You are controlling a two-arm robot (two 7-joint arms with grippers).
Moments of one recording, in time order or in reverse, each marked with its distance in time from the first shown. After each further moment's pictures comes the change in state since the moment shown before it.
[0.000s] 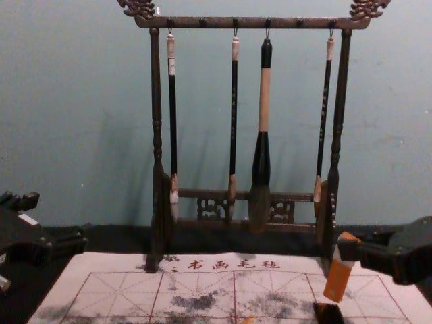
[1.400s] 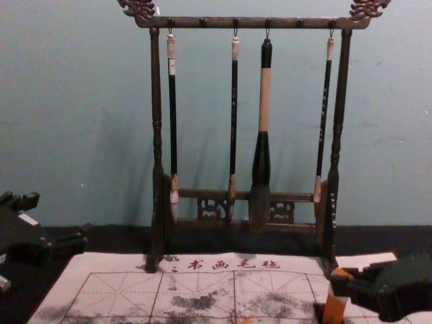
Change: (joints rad) left arm 0.000 0.000 0.000 0.000 0.000 0.000 0.000; right arm -0.023 -0.085 0.012 0.054 -0.092 0.042 -0.015
